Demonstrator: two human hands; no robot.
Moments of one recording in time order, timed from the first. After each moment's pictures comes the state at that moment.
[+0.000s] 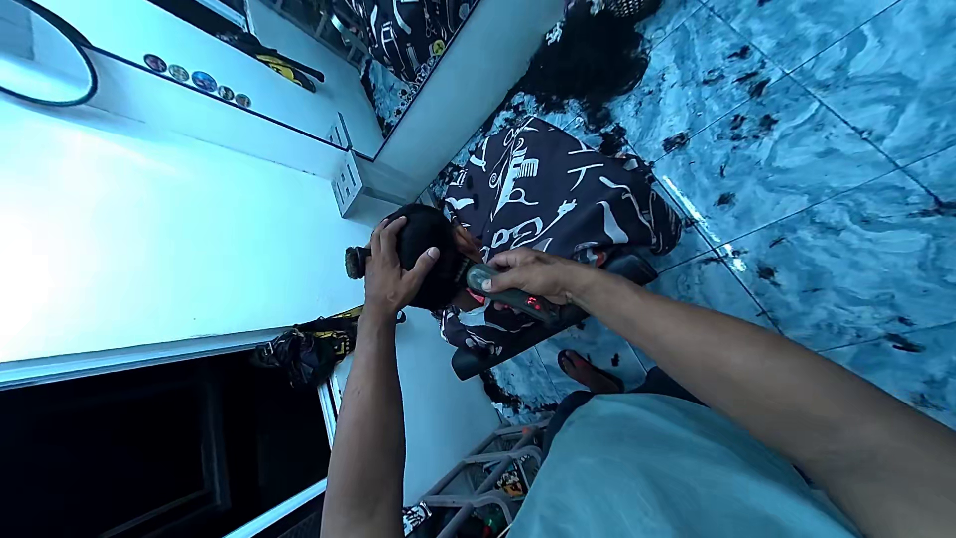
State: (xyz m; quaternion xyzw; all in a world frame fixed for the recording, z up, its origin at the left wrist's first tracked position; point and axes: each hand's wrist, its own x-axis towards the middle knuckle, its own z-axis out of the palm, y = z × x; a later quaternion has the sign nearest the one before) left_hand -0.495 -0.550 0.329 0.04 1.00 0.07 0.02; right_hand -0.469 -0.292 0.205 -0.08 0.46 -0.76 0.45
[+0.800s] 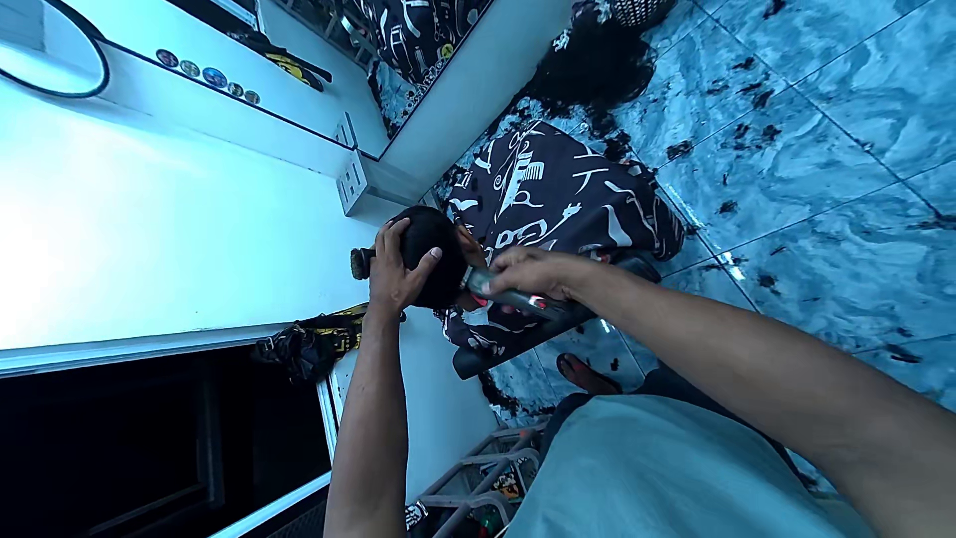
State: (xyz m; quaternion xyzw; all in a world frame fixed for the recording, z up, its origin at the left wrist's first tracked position) left_hand -0.491 -0.555 0.329 0.04 1.00 0.07 0.01; right_hand -0.477 -0.294 0.233 -0.09 0.52 -0.71 0.47
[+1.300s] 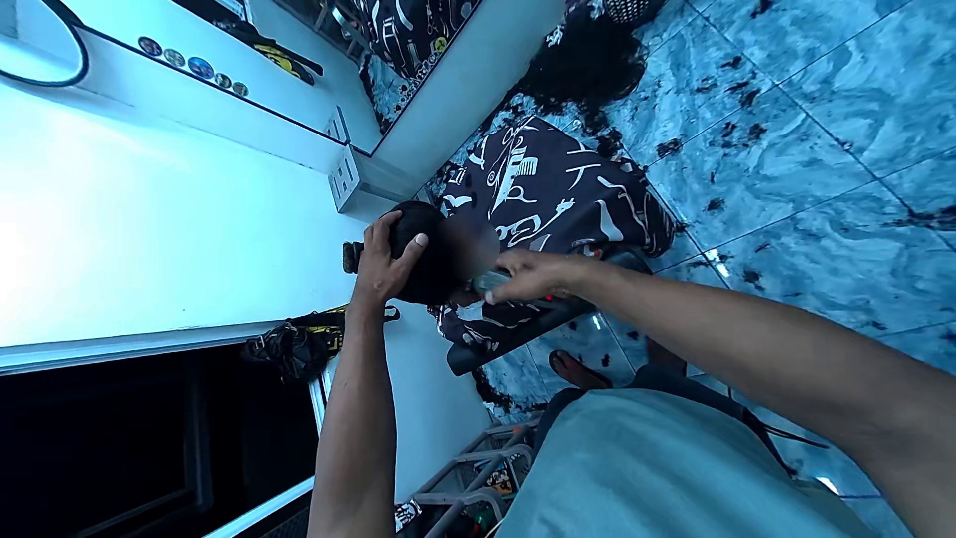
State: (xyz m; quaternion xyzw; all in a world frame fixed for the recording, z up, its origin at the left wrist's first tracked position) left_hand -0.497 -0.551 0.348 0.01 0.99 0.12 0.07; right_hand -0.470 -0.291 0.222 -0.22 0.66 -0.61 0.38
